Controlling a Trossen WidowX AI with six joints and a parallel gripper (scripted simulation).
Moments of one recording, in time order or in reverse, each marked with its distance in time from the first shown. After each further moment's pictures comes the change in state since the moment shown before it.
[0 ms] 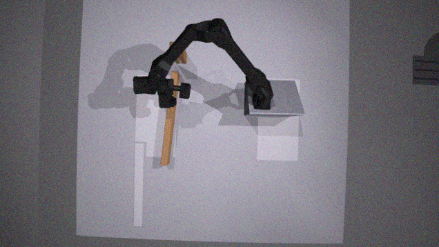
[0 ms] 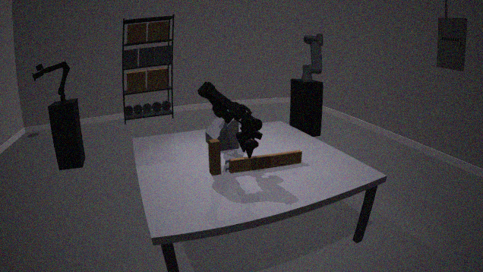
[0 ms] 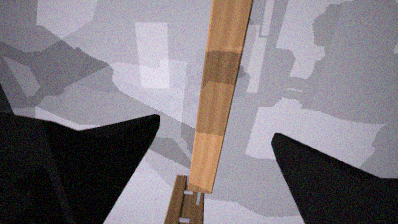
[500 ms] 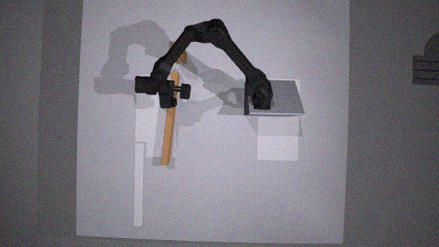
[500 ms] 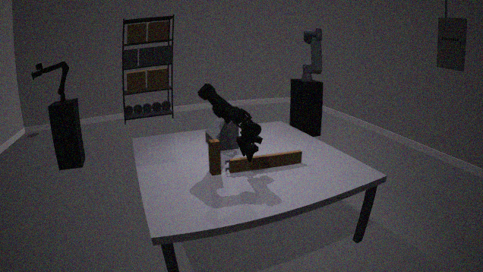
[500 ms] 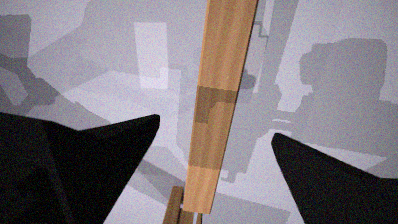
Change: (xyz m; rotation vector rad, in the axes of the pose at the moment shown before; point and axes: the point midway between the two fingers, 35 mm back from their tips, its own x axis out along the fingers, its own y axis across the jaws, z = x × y) arm 0.023 -0.002 0.000 0.001 0.000 -0.002
